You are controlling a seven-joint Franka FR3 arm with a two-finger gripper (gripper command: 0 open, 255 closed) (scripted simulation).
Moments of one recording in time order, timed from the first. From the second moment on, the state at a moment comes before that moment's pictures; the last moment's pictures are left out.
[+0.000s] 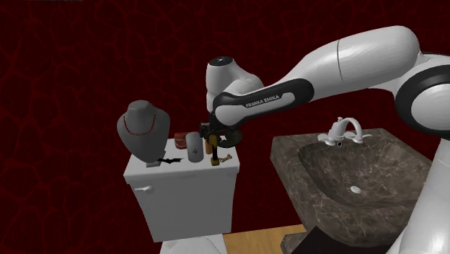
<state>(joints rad) -0.05 0.18 0.29 -1.85 -0.27 2.19 0.73</state>
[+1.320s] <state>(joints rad) -0.04 0.30 0.27 -1.82 -0.32 2.27 0.79</state>
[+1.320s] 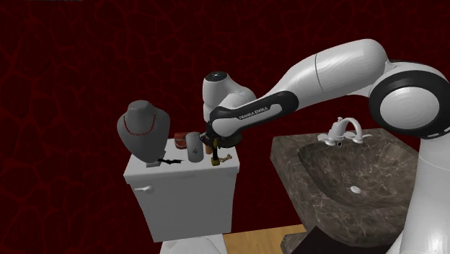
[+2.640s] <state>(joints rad) -0.04 0.25 0.28 -1.72 -0.28 2.12 0.74</state>
